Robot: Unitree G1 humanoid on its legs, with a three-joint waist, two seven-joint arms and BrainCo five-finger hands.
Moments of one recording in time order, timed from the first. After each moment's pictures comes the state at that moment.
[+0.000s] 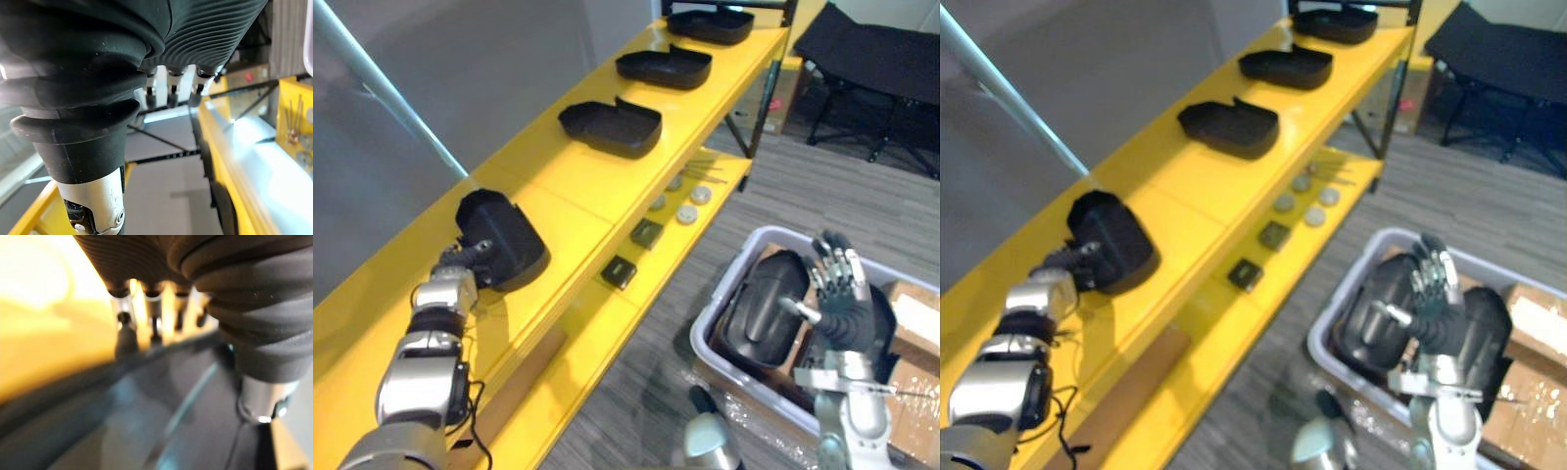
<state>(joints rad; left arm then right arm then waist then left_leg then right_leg) -0.83 0.59 0.07 0.97 -0.18 0.44 0.31 0.30 -0.20 -0.15 -0.28 0.35 -0.38 0.08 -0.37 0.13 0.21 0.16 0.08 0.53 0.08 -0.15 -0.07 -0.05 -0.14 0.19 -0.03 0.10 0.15</state>
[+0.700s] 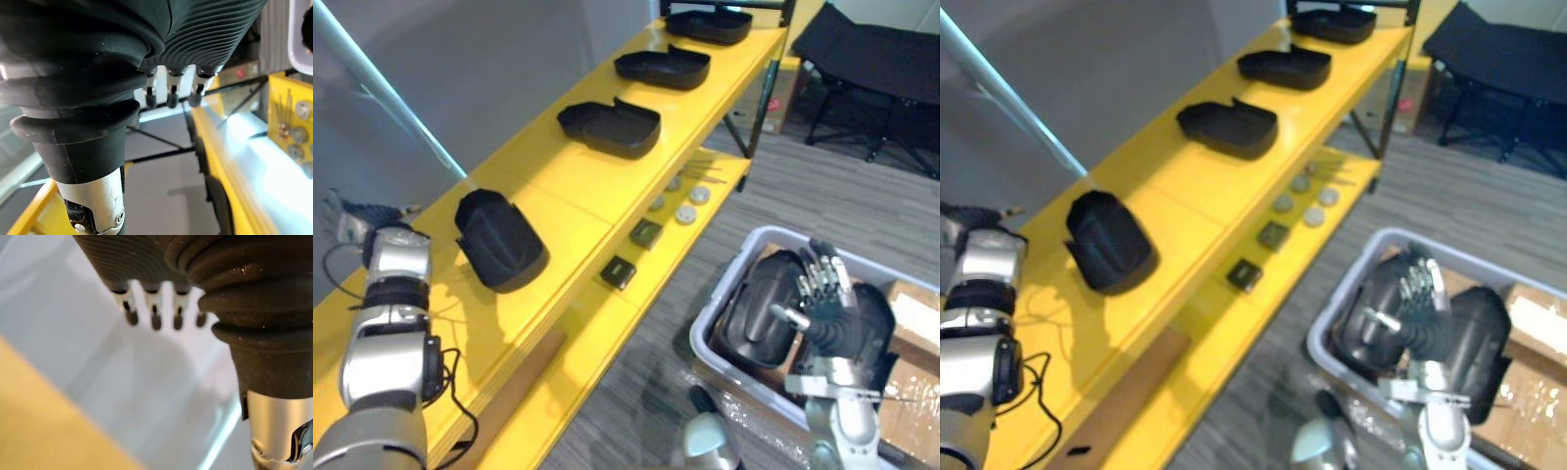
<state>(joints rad) -0.87 0.73 0.10 0.93 0.18 0.43 0.66 0.33 -0.23 -0.08 -0.27 0.36 -0.45 0.02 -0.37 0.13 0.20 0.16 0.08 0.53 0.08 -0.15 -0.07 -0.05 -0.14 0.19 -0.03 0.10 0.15</state>
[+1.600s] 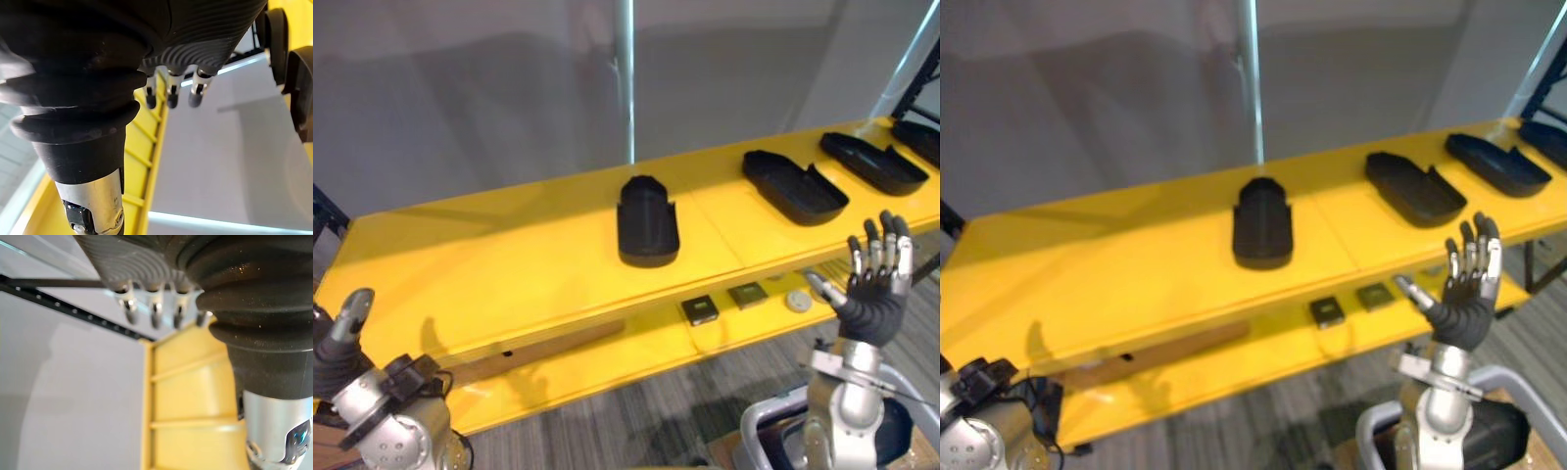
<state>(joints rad) 0.29 0.07 0.39 -0.53 -0.28 -0.52 0.41 0.22 -0.12 -0.19 -0.29 0.24 -0.50 -0.13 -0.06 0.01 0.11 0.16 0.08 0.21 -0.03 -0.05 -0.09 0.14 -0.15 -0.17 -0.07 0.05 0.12</state>
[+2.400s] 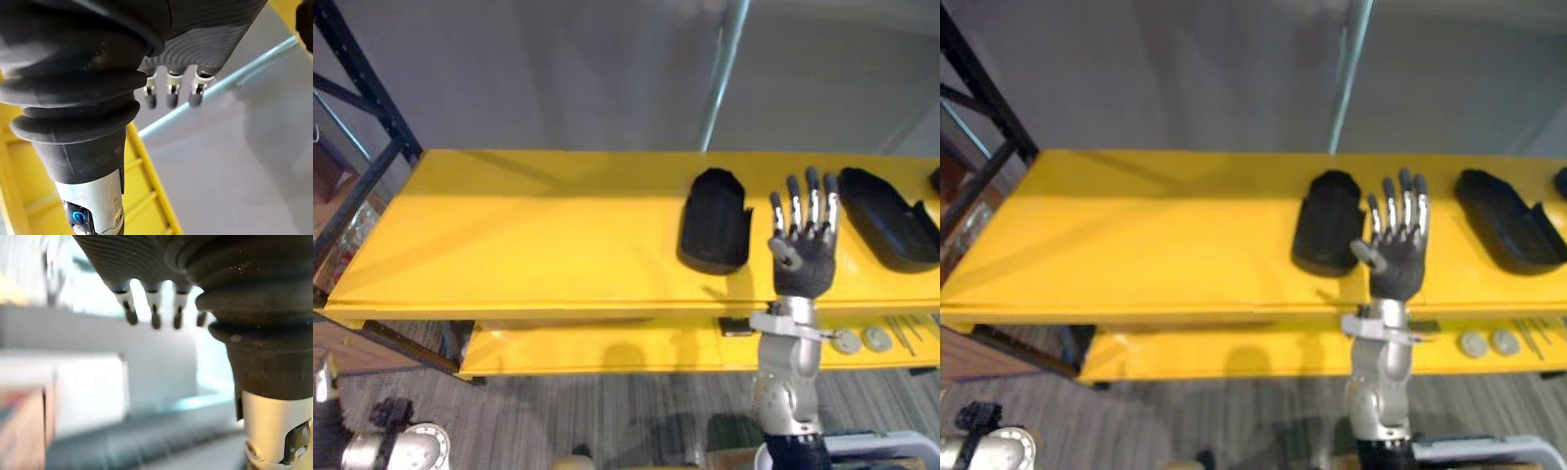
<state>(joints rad) 0.28 -0.01 0.64 0.04 0.17 -0.54 1.17 -0.07 -0.07 0.01 -0.18 0.57 -0.47 0.07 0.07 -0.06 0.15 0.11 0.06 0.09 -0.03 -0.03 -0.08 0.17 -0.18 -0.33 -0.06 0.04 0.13</state>
